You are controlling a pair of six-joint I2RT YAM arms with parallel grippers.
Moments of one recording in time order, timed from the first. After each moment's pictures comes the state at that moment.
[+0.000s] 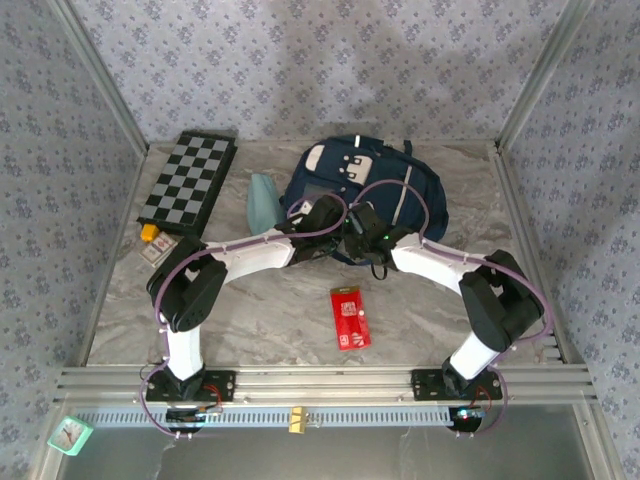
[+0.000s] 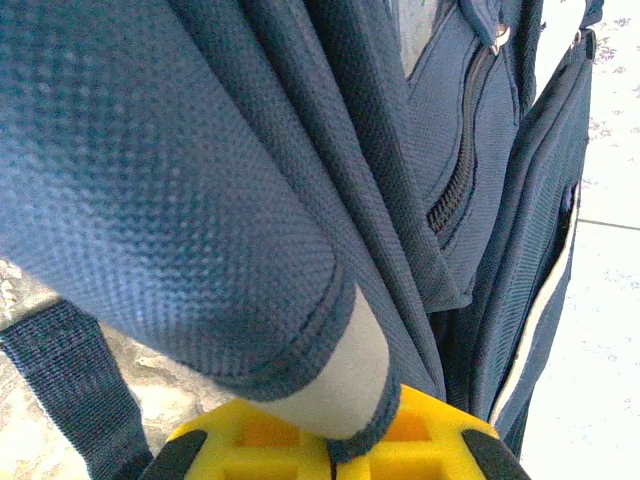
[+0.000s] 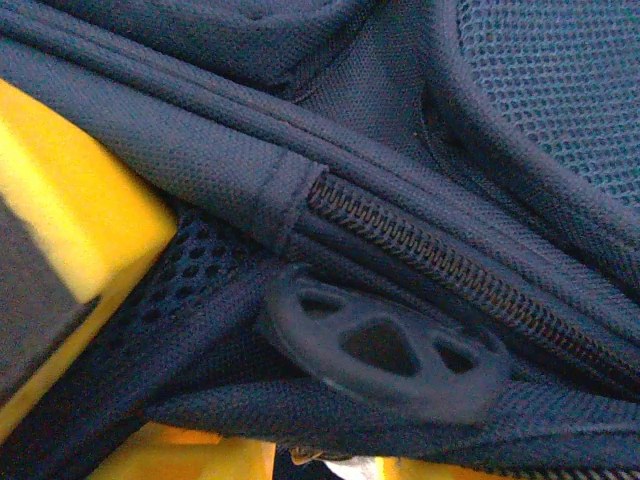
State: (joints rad) left arm -0.85 1.86 1.25 -0.08 -0.17 -1.62; right arm 0.65 1.62 0.99 -0.31 0.25 0.35
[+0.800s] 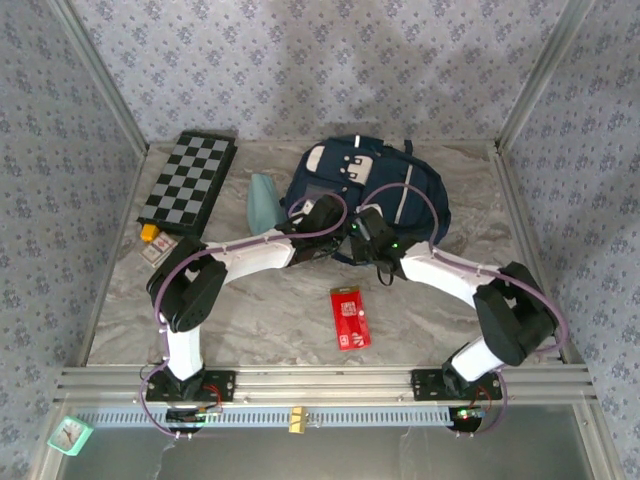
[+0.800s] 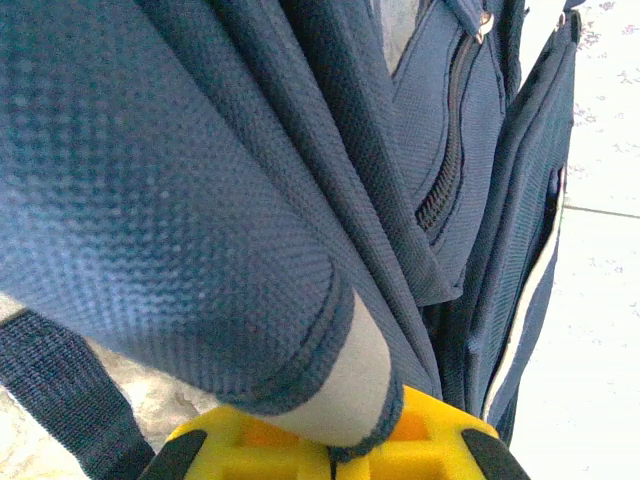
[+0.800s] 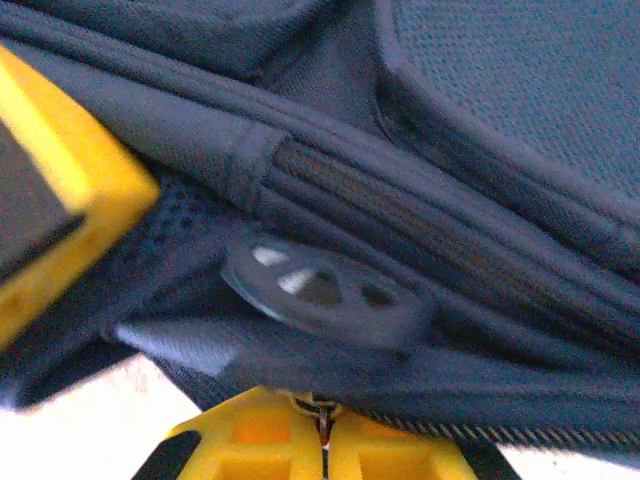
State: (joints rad) left arm -0.85 1.86 1.25 -0.06 -0.15 -1.62; right arm 0.65 1.50 0.90 -0.29 0.30 0.36
